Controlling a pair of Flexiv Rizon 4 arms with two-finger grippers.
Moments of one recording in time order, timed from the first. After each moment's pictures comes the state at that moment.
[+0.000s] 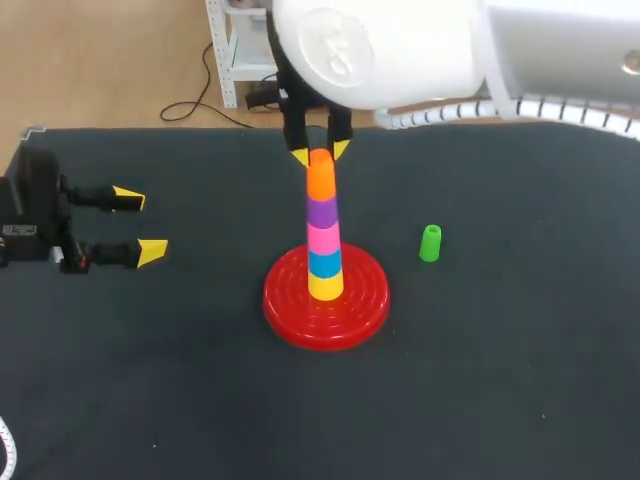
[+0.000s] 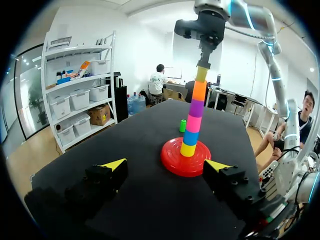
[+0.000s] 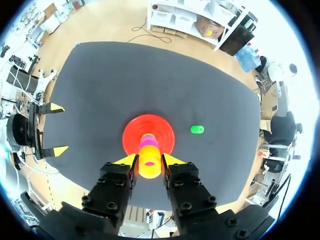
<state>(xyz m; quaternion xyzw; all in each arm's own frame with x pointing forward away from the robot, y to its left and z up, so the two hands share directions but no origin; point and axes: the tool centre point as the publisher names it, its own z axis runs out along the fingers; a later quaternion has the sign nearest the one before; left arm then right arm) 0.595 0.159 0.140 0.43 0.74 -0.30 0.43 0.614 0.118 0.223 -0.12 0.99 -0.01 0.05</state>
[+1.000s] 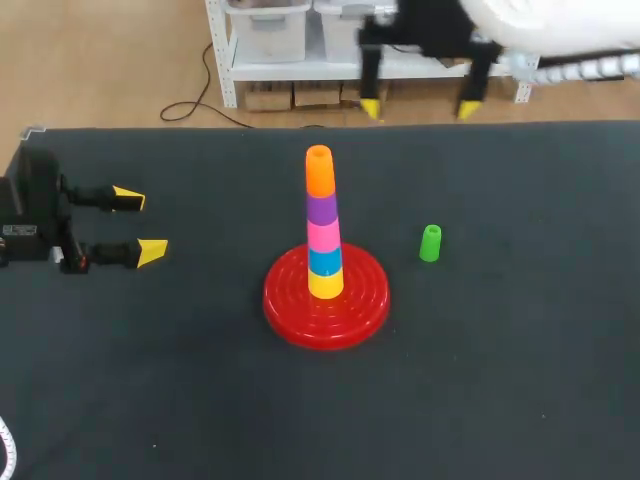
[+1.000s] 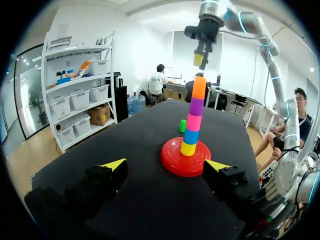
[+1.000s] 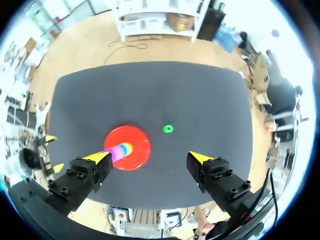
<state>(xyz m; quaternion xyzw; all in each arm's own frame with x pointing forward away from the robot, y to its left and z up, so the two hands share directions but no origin) 0.595 0.159 0.140 0.43 0.74 -0.30 0.43 0.640 0.001 0.254 0.03 1.00 0.02 0.07</state>
